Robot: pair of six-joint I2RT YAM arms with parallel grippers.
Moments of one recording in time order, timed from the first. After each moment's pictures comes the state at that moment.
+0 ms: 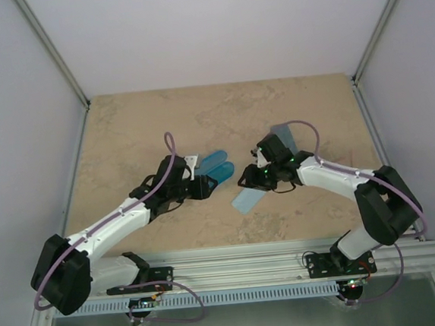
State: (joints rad) left arm -0.63 1.17 0.65 -0.18 0.25 -0.51; right arm 0.63 1.55 0.86 -0.32 -0.47 0.74
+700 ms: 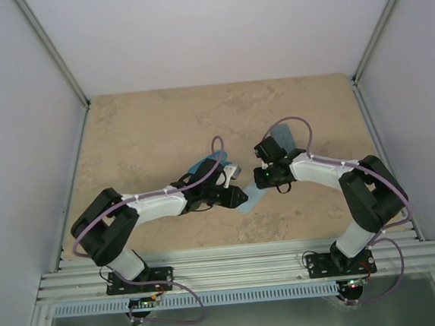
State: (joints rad) left arm -0.82 1.56 0.72 0.08 0.43 -0.53; right arm 0.60 1.65 0.92 -0.44 -0.02 0.45
